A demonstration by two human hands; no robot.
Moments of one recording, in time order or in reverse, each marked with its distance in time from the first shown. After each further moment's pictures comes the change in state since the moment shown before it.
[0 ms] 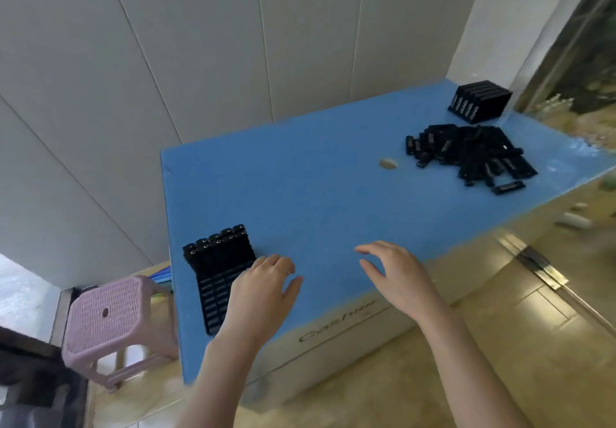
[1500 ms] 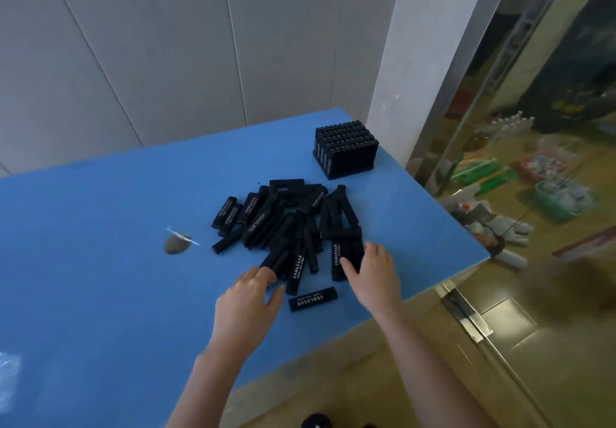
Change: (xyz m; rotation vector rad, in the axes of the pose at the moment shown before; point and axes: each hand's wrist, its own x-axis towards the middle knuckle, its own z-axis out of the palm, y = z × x) left_hand 0.312 0.352 0.194 -0.124 -0.015 -0.221; right_hand 0.174 0.431 -0.187 -0.065 -0.004 0.398
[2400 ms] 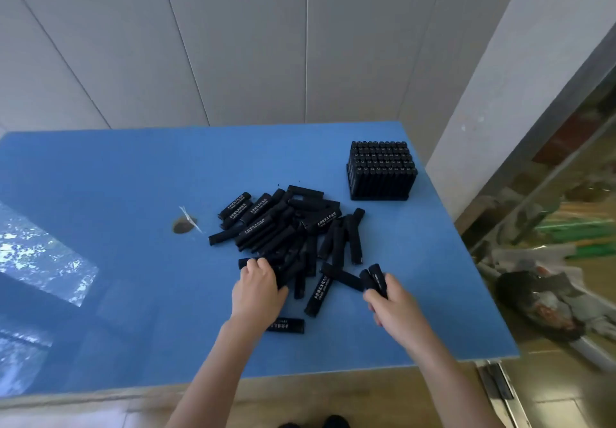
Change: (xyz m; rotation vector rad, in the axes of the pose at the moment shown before) left_hand 0.061 0.060 0.055 0.167 -0.066 -0.467; right_hand 0.066 0.055 -0.055 0.472 -0.508 -0.092
